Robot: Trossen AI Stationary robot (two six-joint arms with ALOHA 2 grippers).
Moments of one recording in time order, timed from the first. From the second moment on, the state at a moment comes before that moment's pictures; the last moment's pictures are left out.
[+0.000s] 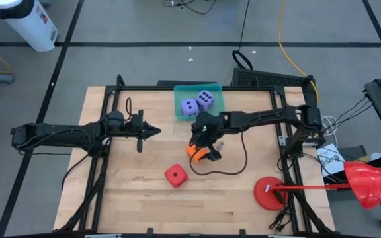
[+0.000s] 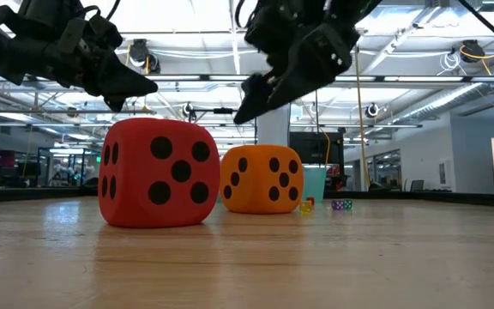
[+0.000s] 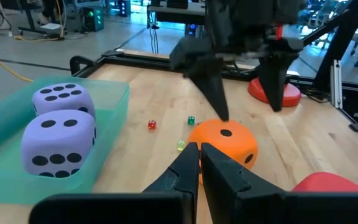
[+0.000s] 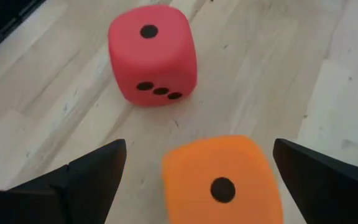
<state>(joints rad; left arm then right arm) 0.24 0.78 0.25 0.36 0.19 -0.06 -0.10 1.75 1.26 -0.36 -0.42 -0.43</state>
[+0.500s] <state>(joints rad) 0.24 0.78 0.25 0.32 0.19 -0.04 -0.10 1.82 1.26 -0.41 -0.36 -0.58</state>
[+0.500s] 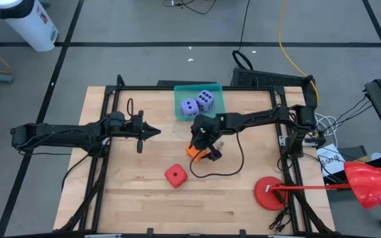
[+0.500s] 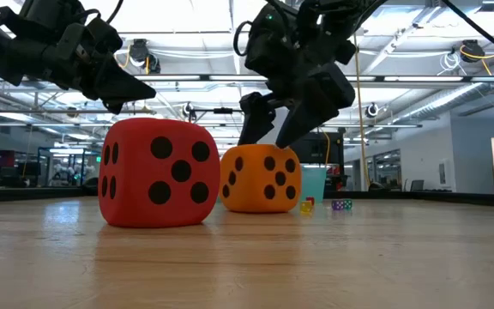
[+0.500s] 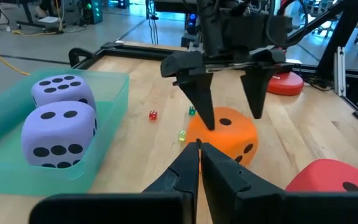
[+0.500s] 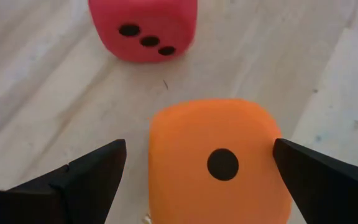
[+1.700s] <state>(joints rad) 0.21 0.78 0.25 0.32 0.21 -0.04 -0.04 1.77 1.26 -0.33 -0.02 -0.18</state>
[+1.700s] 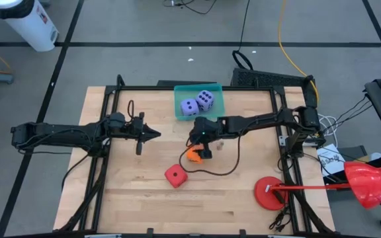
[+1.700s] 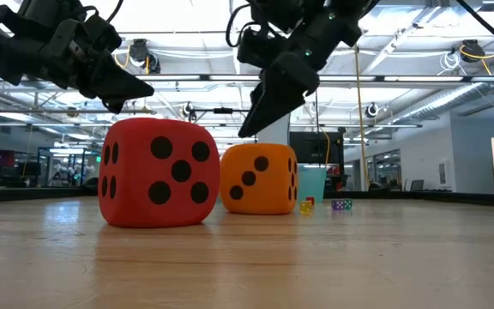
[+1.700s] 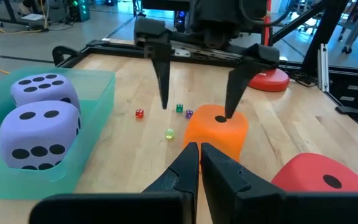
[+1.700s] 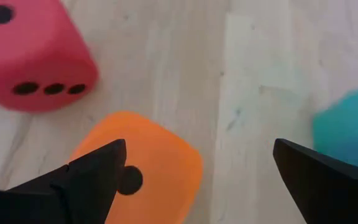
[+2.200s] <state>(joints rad) 0.21 0.78 0.25 0.31 0.21 -0.03 0.03 1.76 1.26 -0.39 -0.02 0.17</state>
